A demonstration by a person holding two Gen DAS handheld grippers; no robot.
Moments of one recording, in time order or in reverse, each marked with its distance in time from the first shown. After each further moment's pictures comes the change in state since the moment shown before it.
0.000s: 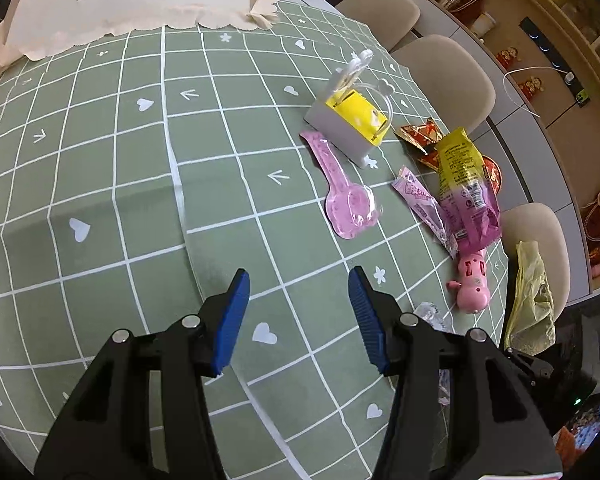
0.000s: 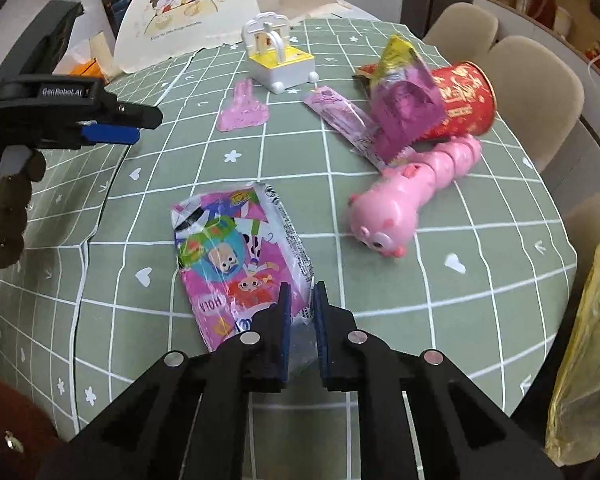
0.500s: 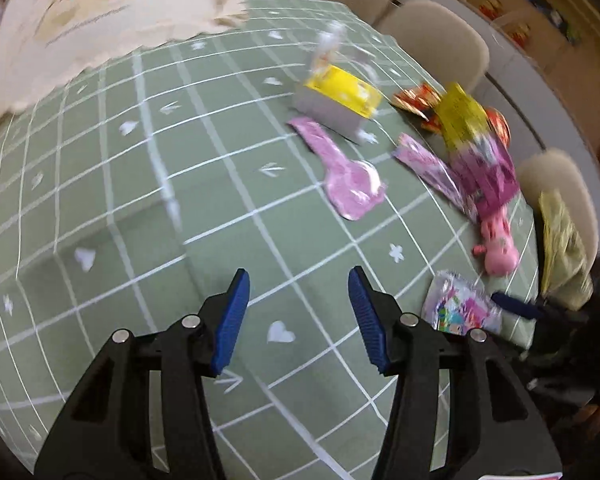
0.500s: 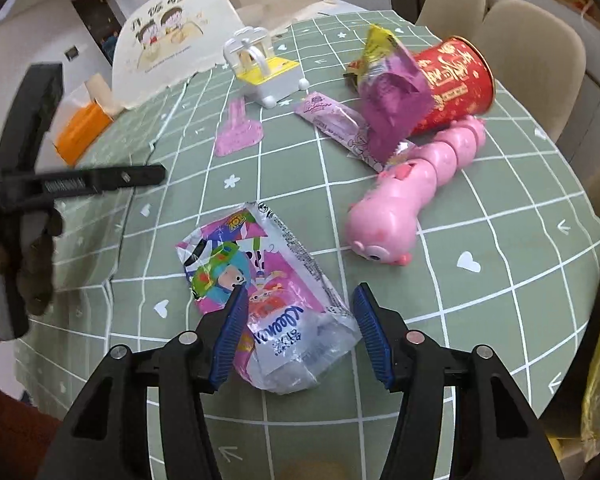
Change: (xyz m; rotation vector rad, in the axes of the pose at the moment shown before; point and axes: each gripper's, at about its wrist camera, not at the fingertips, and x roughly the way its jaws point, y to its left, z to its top) left arm 0.004 -0.008 -0.003 0.136 0.023 0.086; right arm 0.009 -0.012 0.013 0.113 0.003 0.106
